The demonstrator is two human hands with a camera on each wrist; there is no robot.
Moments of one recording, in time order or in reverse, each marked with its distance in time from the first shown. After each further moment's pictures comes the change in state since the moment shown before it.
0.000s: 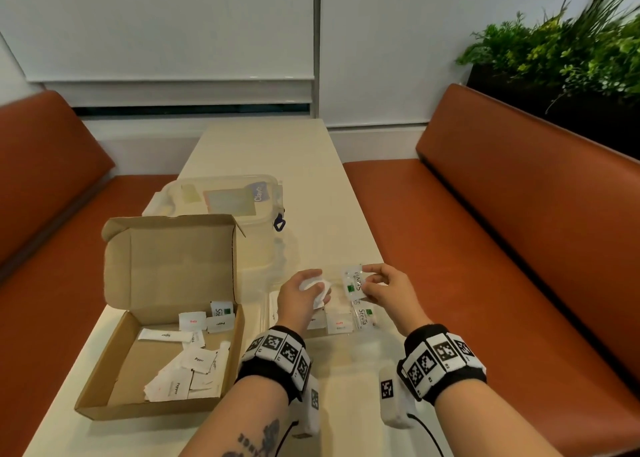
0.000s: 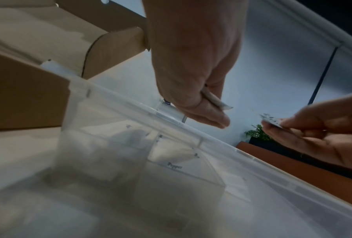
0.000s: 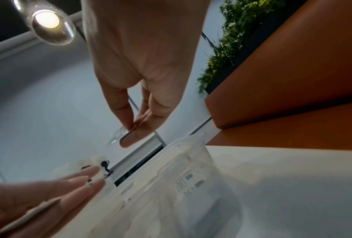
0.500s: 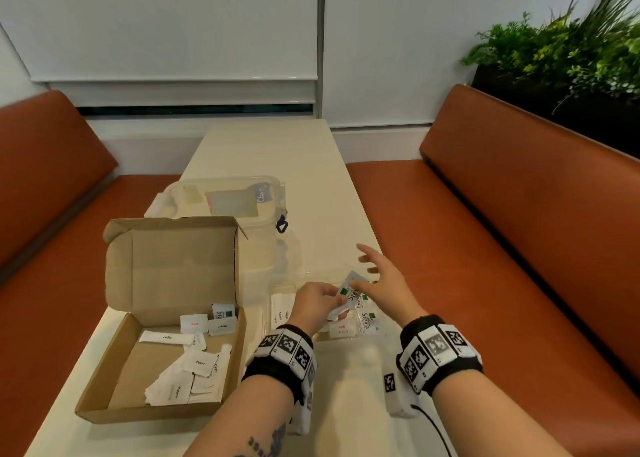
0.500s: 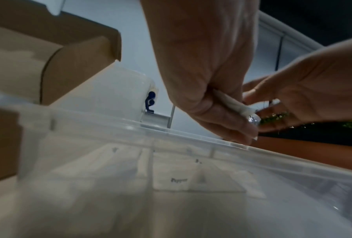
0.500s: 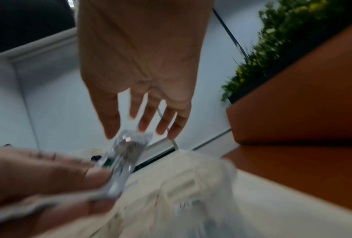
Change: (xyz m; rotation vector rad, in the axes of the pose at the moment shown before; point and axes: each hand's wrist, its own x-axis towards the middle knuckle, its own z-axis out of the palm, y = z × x) left_hand 0.007 0.000 0.009 0.493 -0.187 0.054; right_hand 0.010 -0.018 0.009 -0.414 -0.081 -0.167
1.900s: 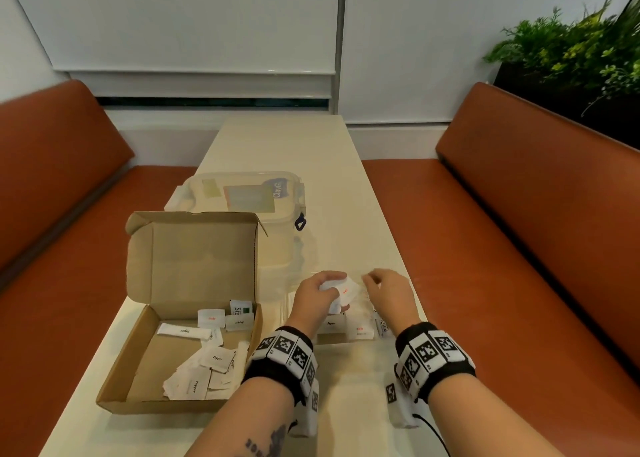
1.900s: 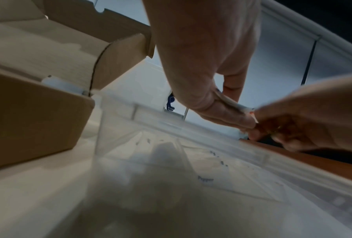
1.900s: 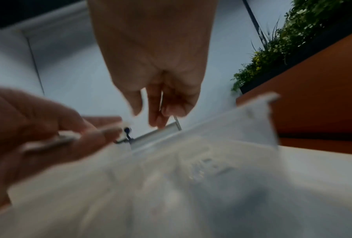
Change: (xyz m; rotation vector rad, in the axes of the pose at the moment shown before) left_hand -0.007 -0.001 -0.027 -0.283 0.070 0.020; right_hand 0.019 0.018 0.041 -0.393 0.126 0.058
